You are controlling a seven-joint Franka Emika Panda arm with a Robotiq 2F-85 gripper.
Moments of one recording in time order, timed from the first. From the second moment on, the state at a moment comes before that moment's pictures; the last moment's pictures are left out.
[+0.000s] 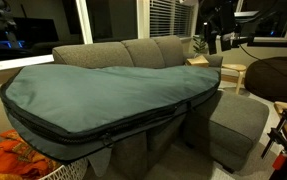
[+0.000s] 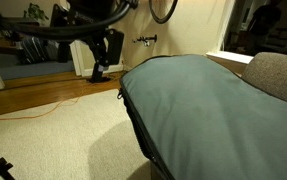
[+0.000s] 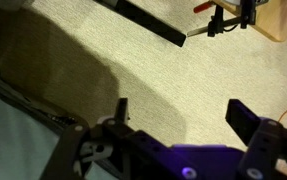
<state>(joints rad) -0.04 -0.16 -0.11 -2.36 0.09 1.90 -0.62</state>
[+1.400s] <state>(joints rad) -0.02 0.00 -0.04 -2.34 0.30 2.02 -0.74</state>
